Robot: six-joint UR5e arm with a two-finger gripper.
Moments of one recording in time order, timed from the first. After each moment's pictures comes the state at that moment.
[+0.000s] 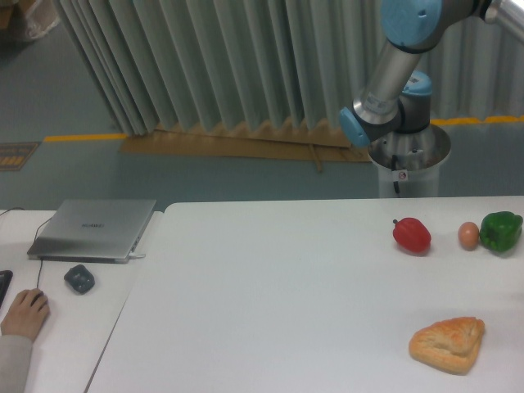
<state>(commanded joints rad) 2.80 -2.08 -1.40 -1.06 1.65 2.00</state>
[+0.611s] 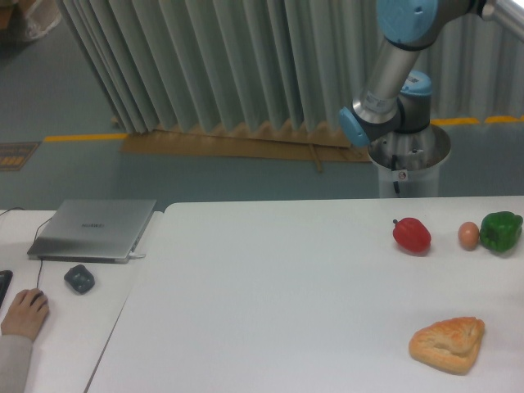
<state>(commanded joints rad) 2.74 -1.95 -1.41 -1.18 1.63 1.87</state>
